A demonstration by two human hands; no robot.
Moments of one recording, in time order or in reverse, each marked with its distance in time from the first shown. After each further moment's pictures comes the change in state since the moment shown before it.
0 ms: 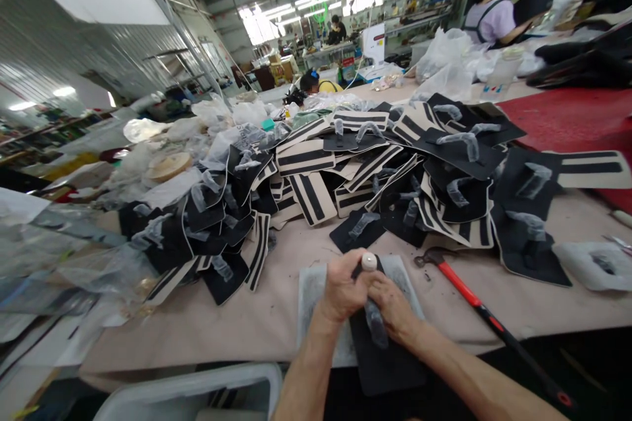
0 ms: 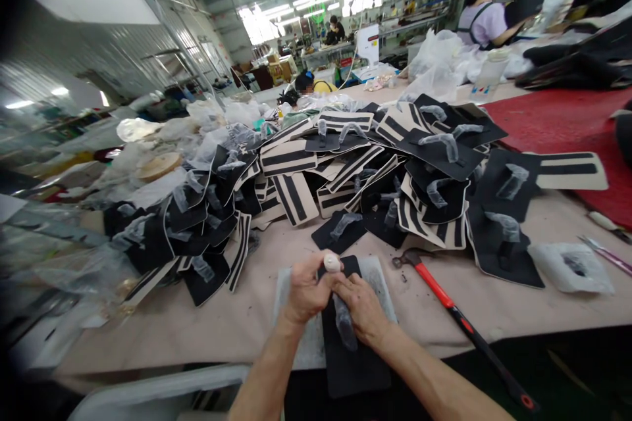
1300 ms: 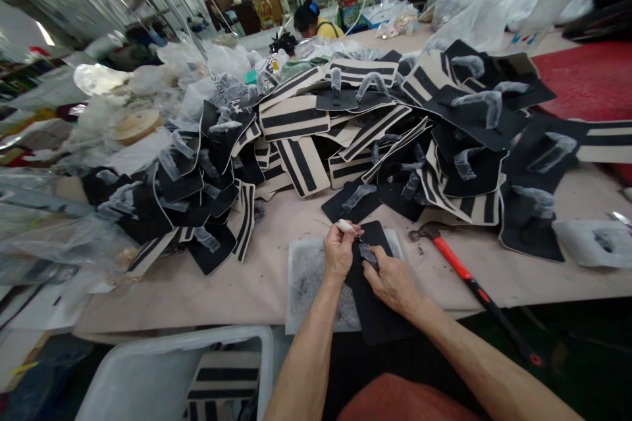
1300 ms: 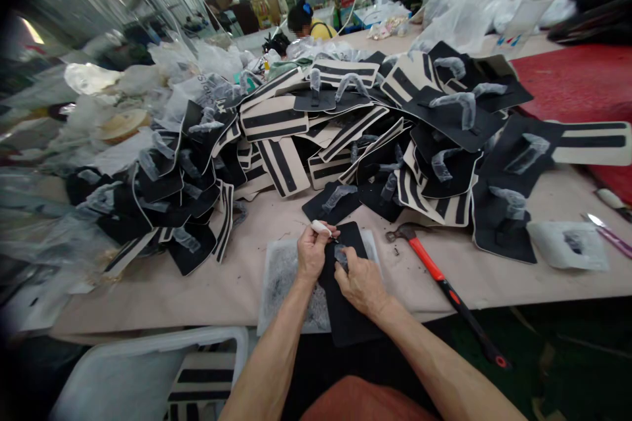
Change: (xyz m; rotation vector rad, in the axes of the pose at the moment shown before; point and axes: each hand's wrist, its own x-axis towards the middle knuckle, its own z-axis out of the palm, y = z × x) left_hand -0.020 -0.099 0.063 -0.532 0.295 -0.542; right_hand -0.002 0.001 -0.021 -0.095 -0.033 0.479
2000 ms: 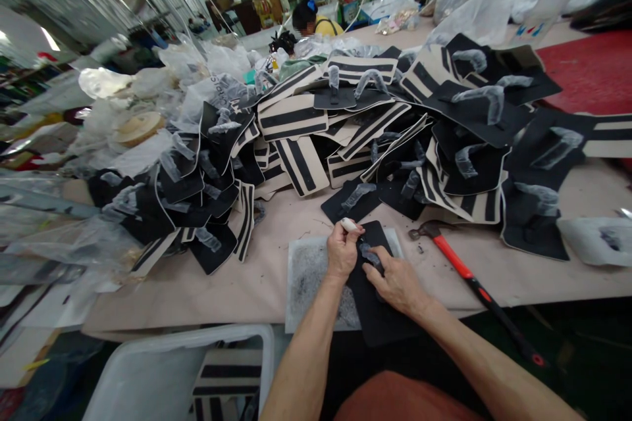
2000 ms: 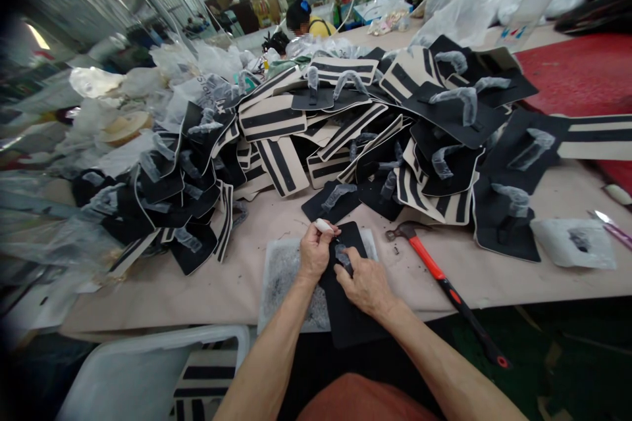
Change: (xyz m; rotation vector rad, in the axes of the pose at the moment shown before) left_hand 0.002 0.000 0.004 0.303 -0.030 0.120; right_hand -0.005 0.006 -0.009 0.065 -0.062 0.015
